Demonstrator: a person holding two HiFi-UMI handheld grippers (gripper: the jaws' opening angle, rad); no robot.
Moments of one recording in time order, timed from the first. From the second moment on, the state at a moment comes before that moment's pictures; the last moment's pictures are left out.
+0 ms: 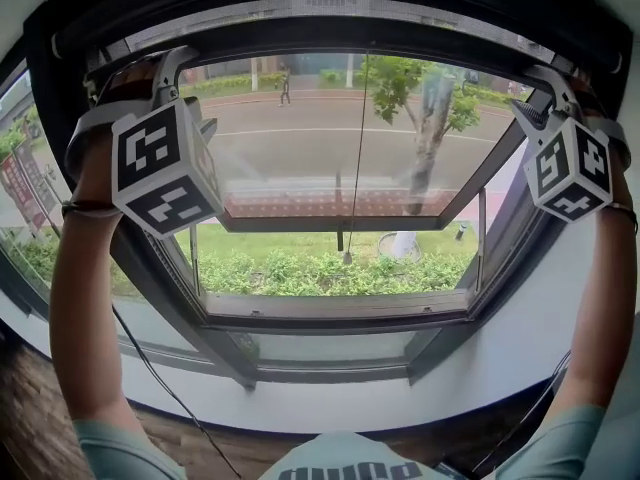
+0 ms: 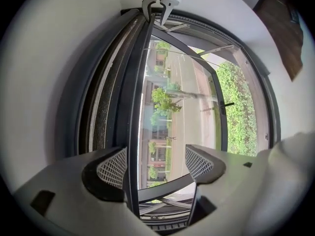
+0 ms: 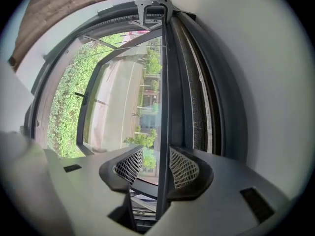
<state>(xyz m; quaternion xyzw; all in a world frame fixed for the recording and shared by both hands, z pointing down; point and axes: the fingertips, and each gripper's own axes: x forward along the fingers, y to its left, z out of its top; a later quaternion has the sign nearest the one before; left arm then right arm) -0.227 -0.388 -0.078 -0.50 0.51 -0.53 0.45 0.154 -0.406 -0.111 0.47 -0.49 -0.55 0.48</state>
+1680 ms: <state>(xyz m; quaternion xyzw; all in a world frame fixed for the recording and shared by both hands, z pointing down) -0.231 -0.368 0.134 -0.56 0.41 -0.62 0.38 0.155 -0.394 0.097 0.38 -0.54 -0.46 0.60</state>
